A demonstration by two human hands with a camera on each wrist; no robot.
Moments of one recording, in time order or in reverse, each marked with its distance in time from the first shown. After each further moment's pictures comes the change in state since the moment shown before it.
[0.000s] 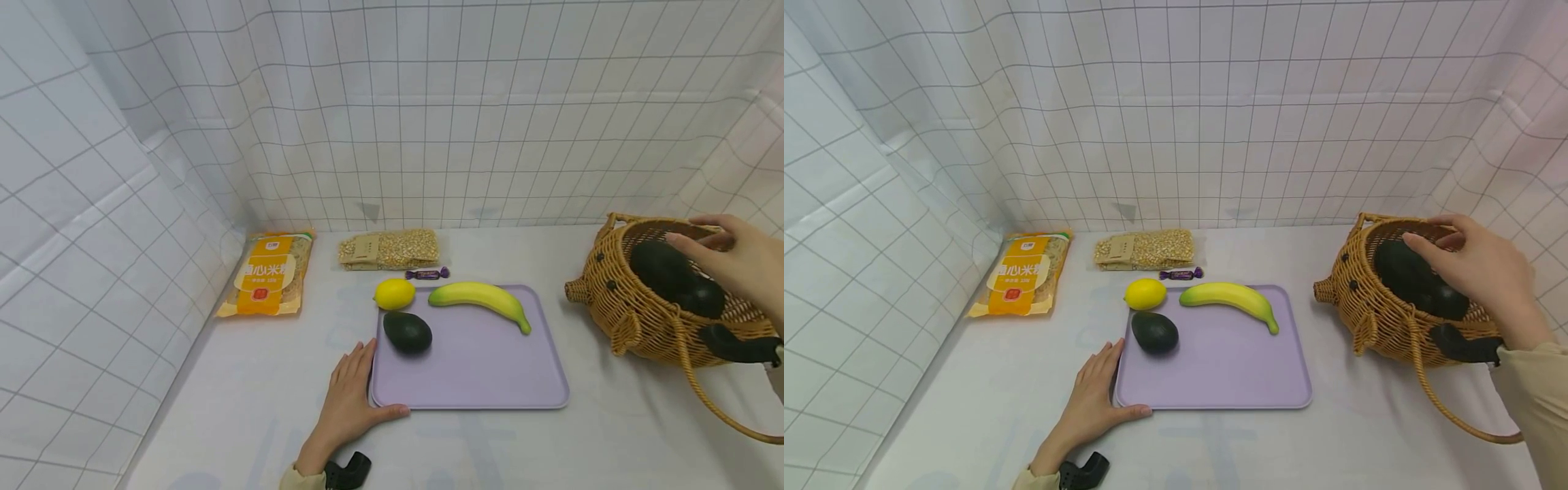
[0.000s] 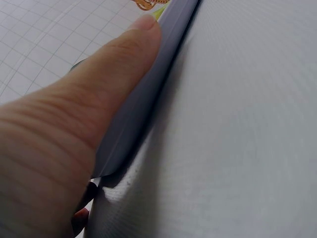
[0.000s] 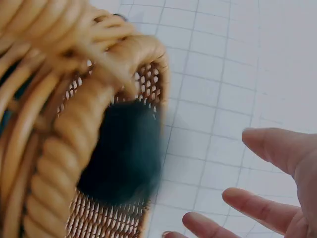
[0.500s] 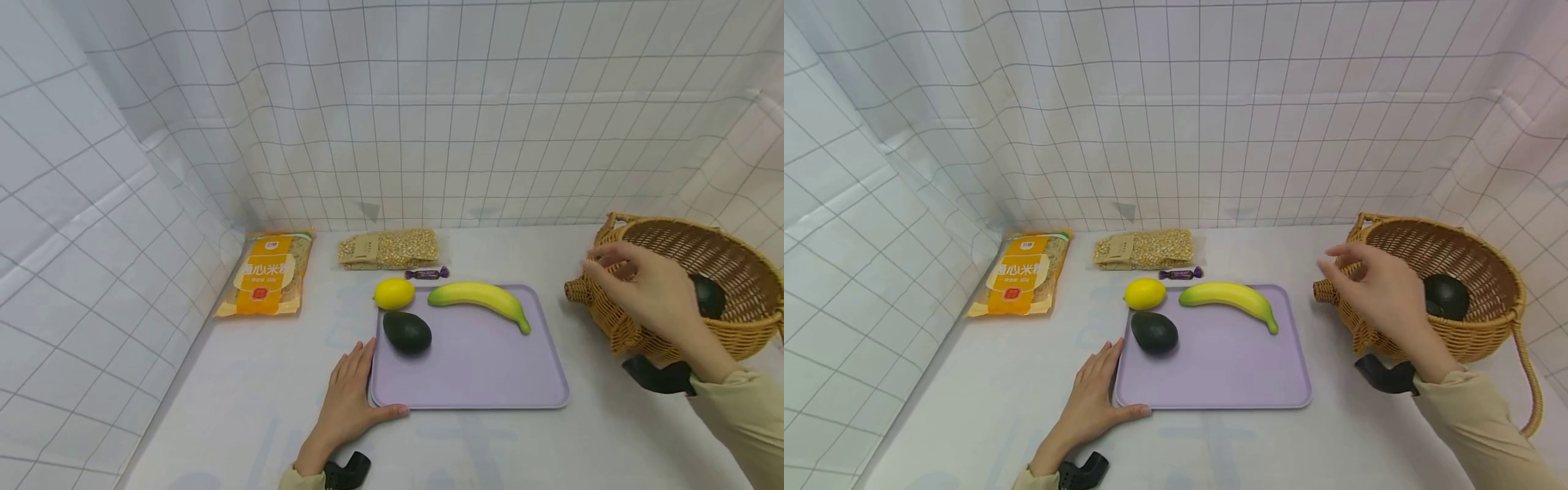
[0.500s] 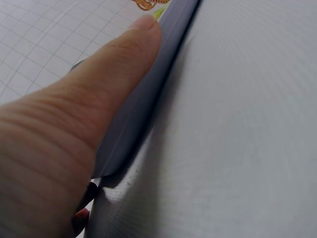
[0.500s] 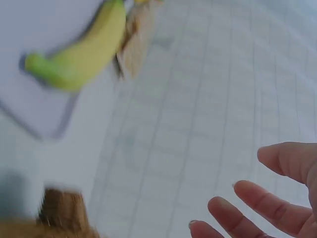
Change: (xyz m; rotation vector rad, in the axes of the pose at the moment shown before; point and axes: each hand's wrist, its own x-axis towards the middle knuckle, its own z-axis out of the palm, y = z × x) left_hand 0.000 0.001 0.000 -0.004 -0.003 -0.003; right_hand -0.038 -0.072 0.054 0.109 0.094 -0.279
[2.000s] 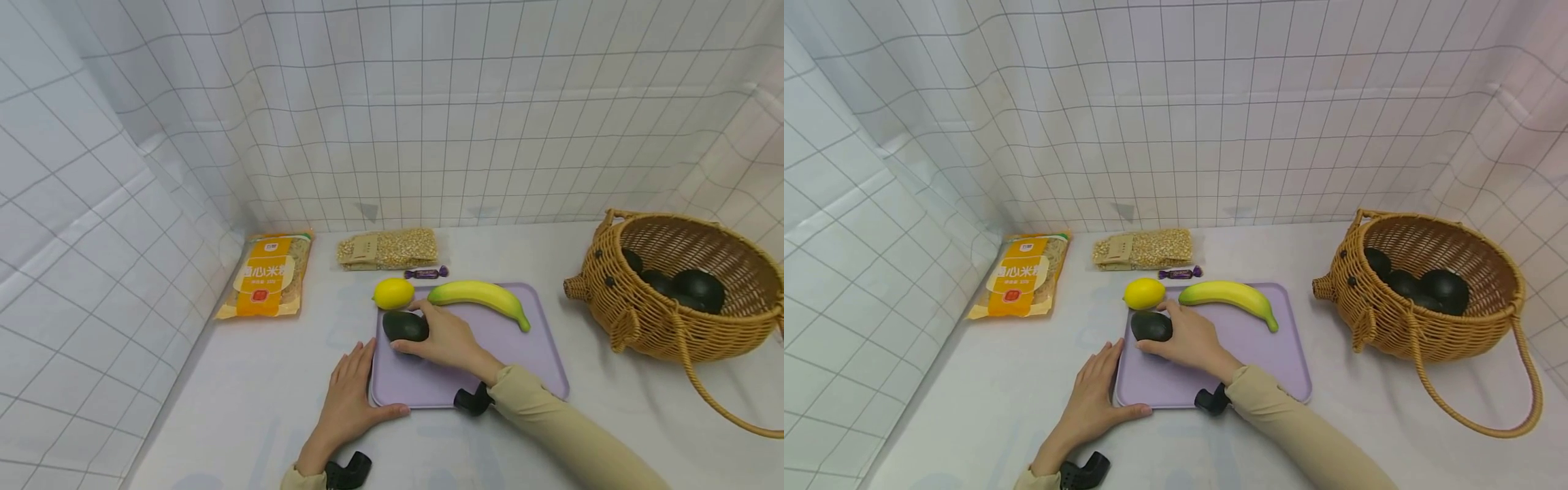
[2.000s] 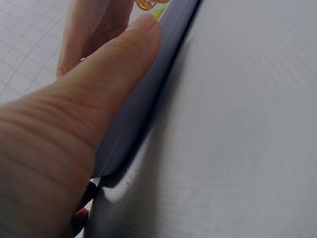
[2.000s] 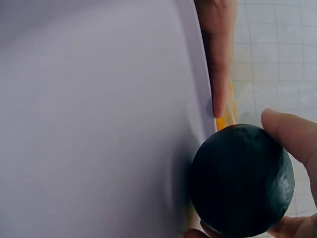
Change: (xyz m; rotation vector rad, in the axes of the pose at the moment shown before) left_hand 0.000 -0.002 0.001 -0.010 0.002 0.009; right_hand -0.014 -0.125 0.207 0.231 -0.452 -0.107
